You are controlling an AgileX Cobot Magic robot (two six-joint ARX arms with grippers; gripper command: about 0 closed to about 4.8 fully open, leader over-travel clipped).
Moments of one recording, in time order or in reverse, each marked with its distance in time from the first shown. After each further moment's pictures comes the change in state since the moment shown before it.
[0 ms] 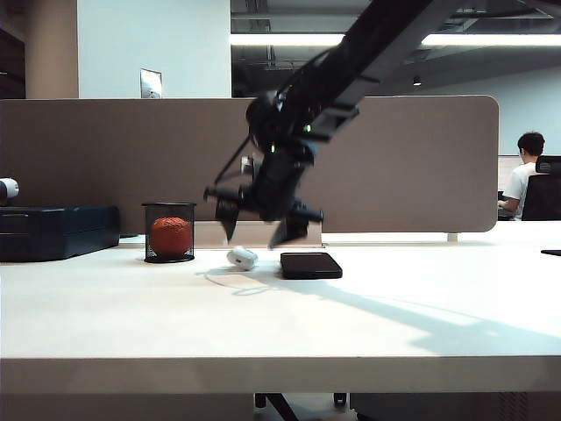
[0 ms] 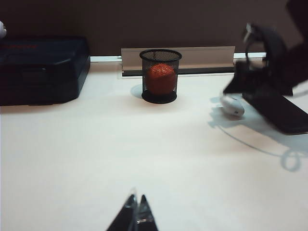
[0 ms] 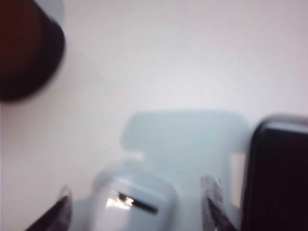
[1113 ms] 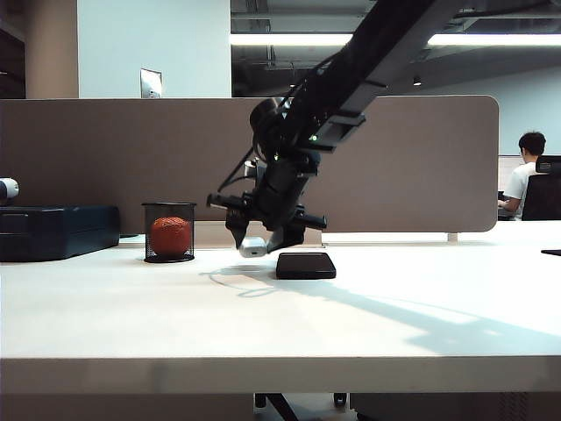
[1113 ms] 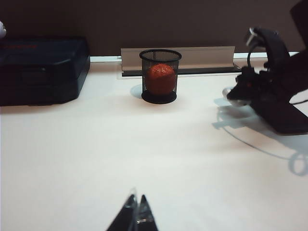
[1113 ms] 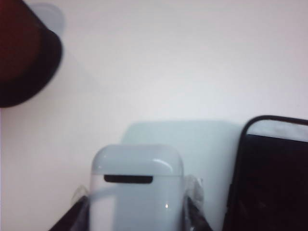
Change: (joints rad) left arm 0.000 0.000 0.000 0.001 0.000 0.000; right arm -0.002 -0.023 -0.112 0.119 0.012 -0.005
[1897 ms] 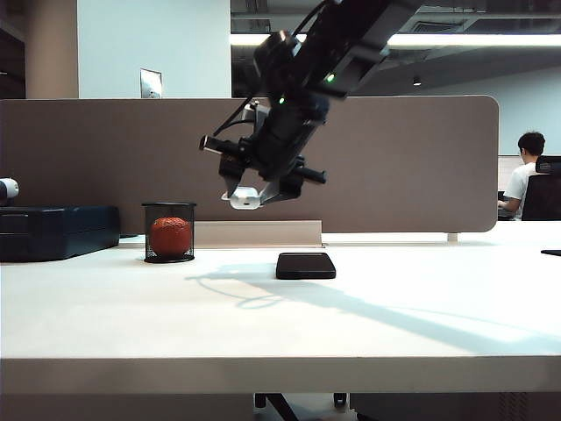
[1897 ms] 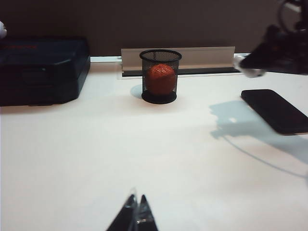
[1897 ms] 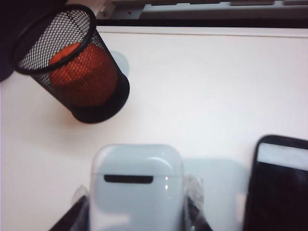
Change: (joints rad) left arm 0.000 0.000 0.000 0.000 0.000 0.000; right arm 0.035 -0.238 -0.238 0.142 -0.004 -0.001
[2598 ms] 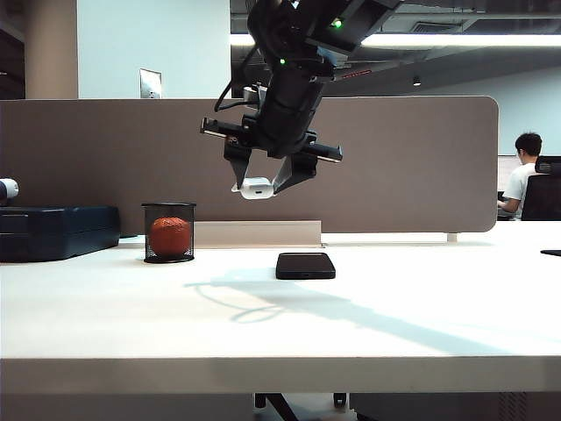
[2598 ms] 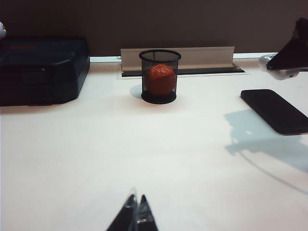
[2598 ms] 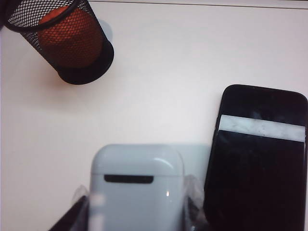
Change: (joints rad) left arm 0.000 0.000 0.000 0.000 0.000 0.000; right arm 0.047 -0.171 -0.138 -0.153 0.106 0.013
